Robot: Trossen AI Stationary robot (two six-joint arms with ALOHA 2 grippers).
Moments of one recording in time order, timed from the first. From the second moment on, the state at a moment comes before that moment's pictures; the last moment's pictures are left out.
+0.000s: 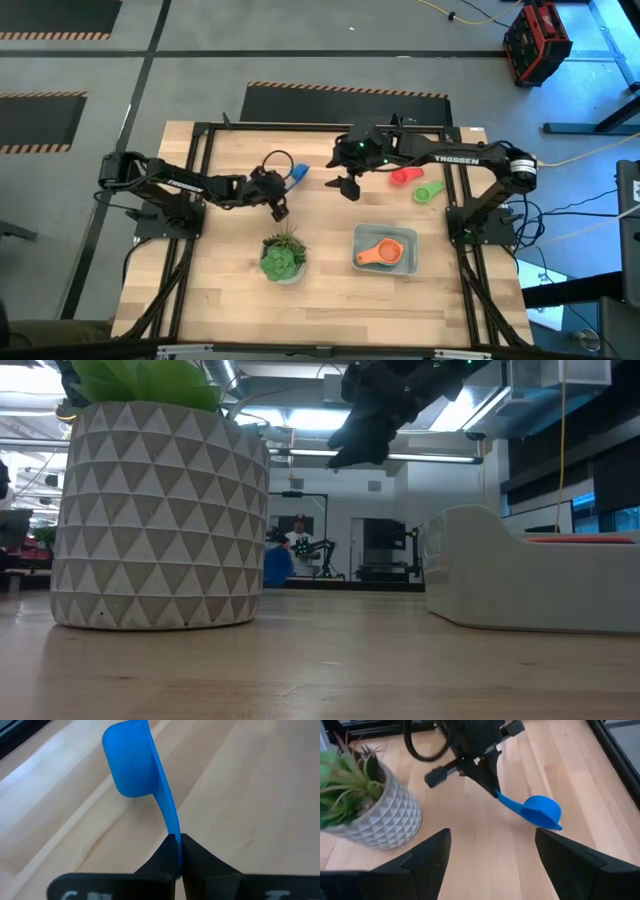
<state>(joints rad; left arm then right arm) 0.13 1.40 0.51 0.11 -0.35 -0.30 -0.27 1.61 1.28 -0.37 -0.26 -0.06</state>
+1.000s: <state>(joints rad) 0.13 1.40 0.51 0.64 0.18 -0.66 -0.21 1.50 1.28 -0.55 -0.07 -0.24</state>
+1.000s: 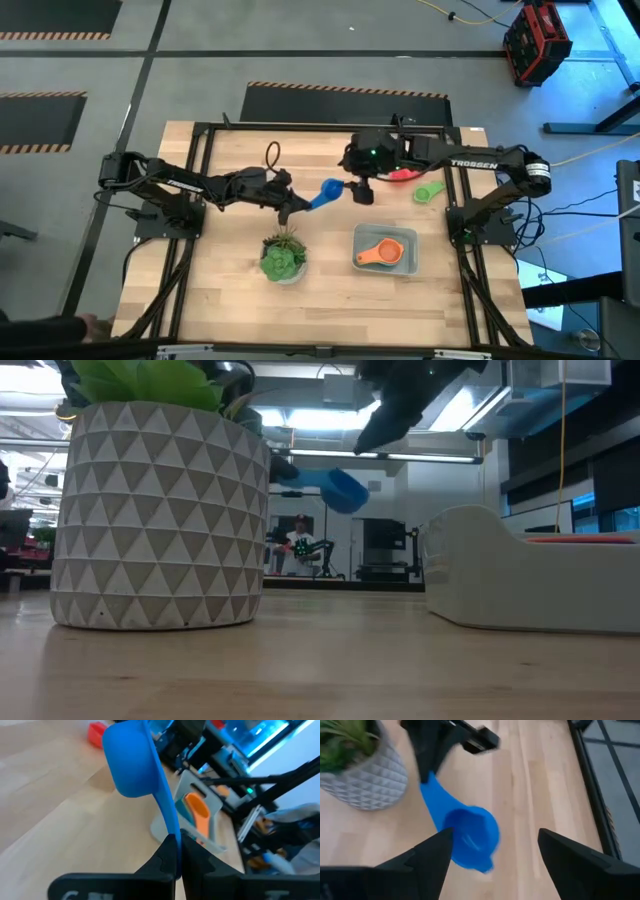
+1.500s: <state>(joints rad) 0.13 1.40 0.51 0.72 0.20 -0.68 -0.15 1.58 1.28 -0.50 0.10 -0.27</state>
